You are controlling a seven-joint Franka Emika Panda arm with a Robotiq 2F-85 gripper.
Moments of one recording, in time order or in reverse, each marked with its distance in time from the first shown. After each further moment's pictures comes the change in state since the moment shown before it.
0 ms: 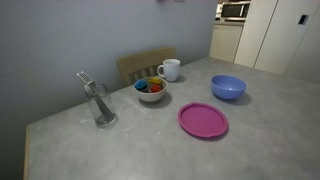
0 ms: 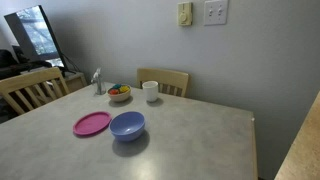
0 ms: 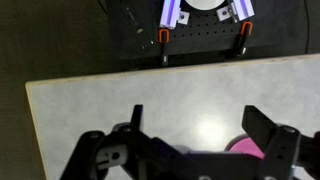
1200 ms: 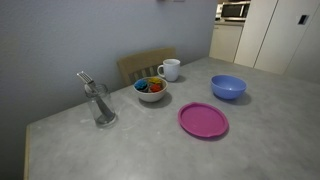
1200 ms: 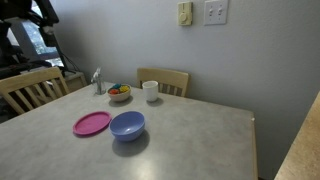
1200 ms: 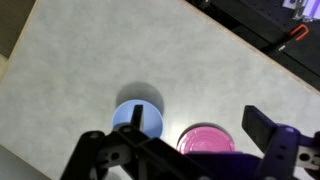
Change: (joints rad) arm 0.262 0.362 0.095 0.170 -0.077 0.262 -0.332
